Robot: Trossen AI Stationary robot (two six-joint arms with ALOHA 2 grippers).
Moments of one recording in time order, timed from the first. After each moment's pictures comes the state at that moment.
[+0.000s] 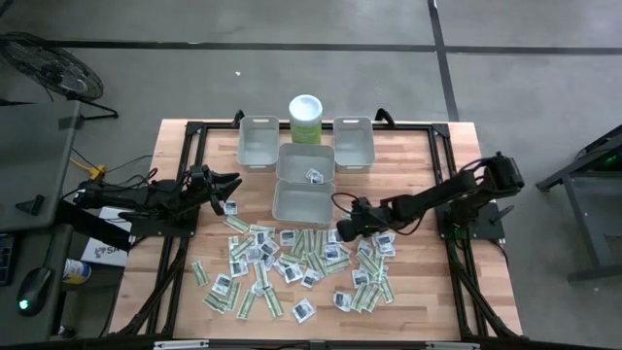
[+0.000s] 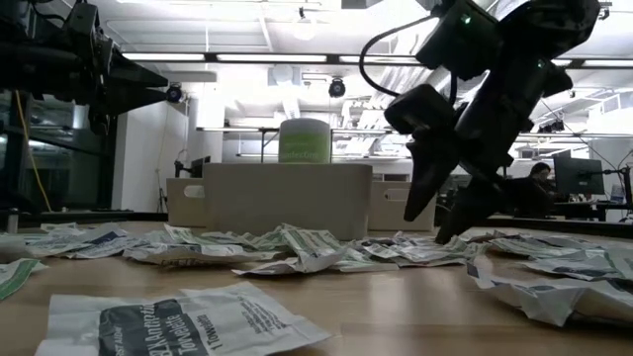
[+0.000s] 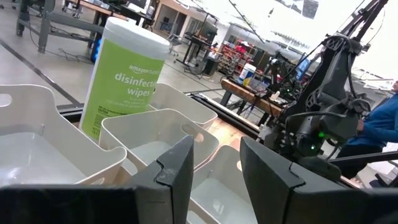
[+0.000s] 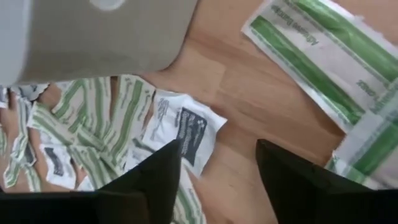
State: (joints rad) left arm -0.15 0.02 0.05 0.05 -0.62 -0.40; right arm 0.14 1.63 0.69 0.00 0.05 1.39
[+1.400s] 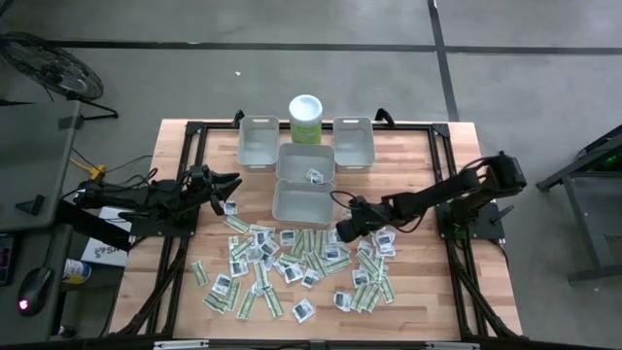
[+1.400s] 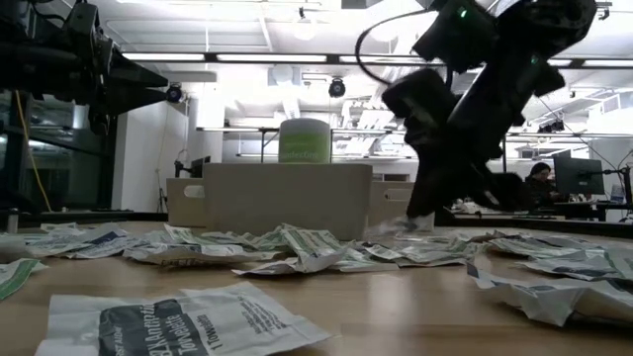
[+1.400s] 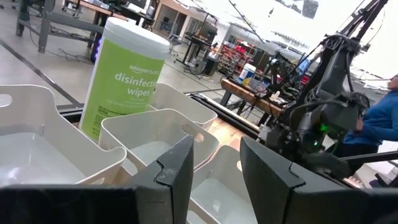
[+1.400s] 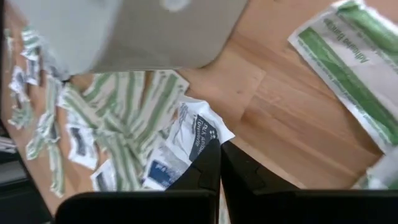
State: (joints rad) left arm -0.15 0.02 0.05 0.05 -0.62 -0.40; right arm 0.12 1.59 0.69 0.03 -0.01 1.27
